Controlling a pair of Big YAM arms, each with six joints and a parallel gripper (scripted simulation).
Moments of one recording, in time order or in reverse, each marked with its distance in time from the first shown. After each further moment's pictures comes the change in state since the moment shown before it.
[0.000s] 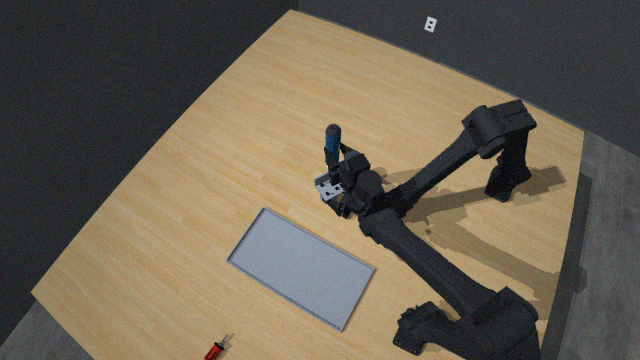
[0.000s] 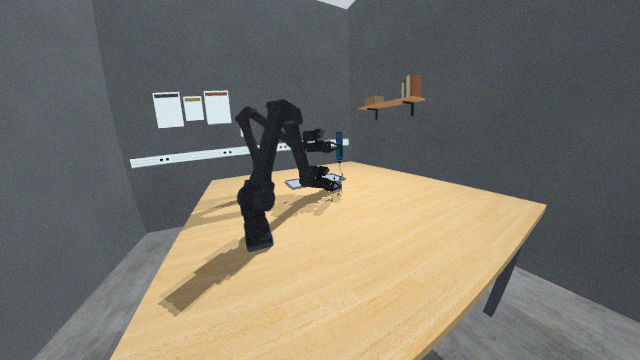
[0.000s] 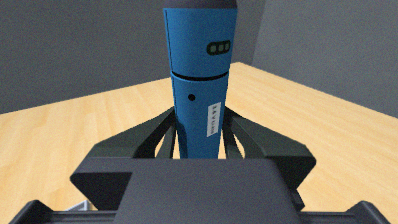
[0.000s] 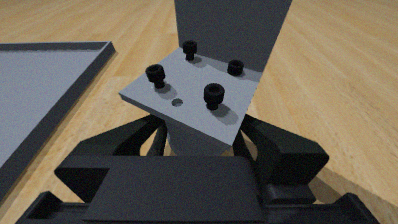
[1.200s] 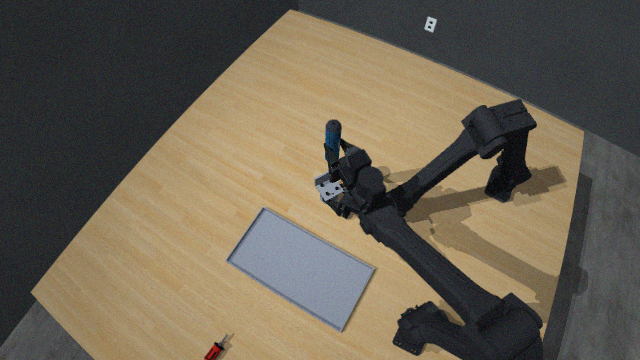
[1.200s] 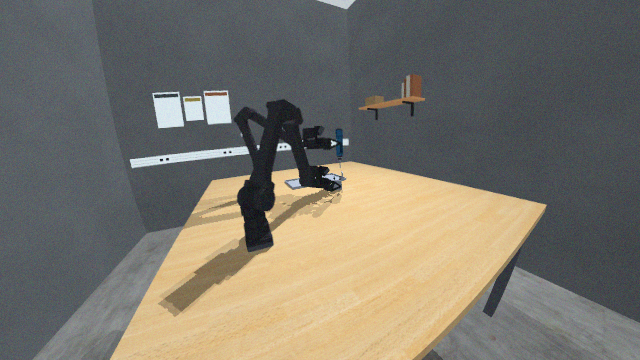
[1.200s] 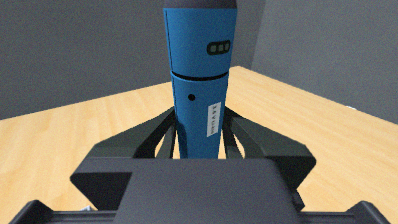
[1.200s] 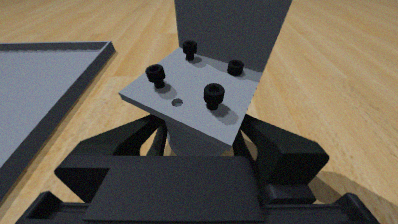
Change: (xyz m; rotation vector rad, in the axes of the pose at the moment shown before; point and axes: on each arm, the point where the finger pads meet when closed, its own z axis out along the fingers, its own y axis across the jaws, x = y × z) left arm -0.018 0.000 0.001 0.000 -0.010 0.000; right arm 0.000 0.000 0.000 0.000 0.000 0.000
